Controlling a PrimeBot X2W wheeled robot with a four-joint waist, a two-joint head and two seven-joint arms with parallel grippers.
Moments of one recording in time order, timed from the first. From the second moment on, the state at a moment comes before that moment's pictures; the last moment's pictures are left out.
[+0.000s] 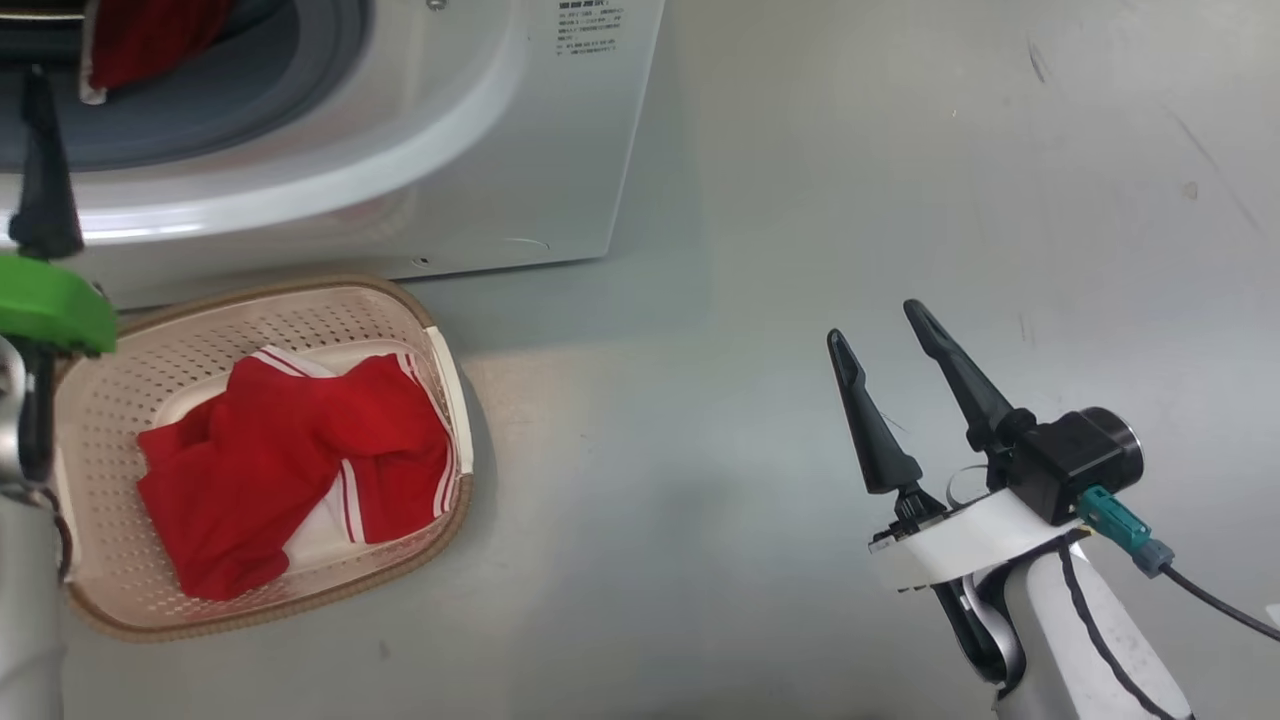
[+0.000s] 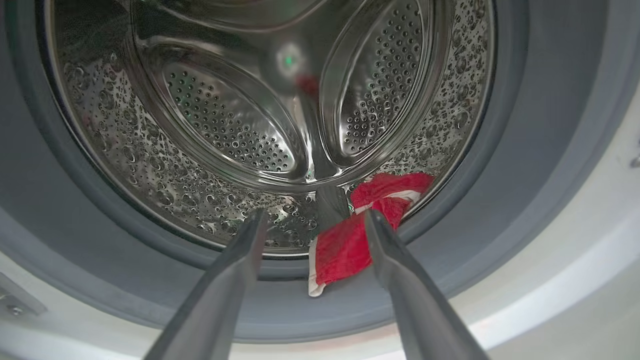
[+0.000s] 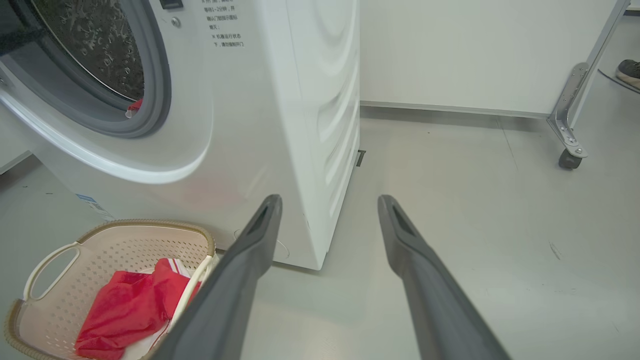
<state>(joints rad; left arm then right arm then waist) -0.54 0.25 0.06 0.20 -0.21 -0.06 -0.04 -0.17 -0.05 0.26 0.09 0.21 0.12 -0.25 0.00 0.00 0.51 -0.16</state>
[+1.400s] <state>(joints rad) -1.15 0.39 0.02 0.65 -0.25 -0.10 0.30 -0.30 -0.04 0.35 0.07 0.30 0.08 -0.25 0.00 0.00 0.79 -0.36</state>
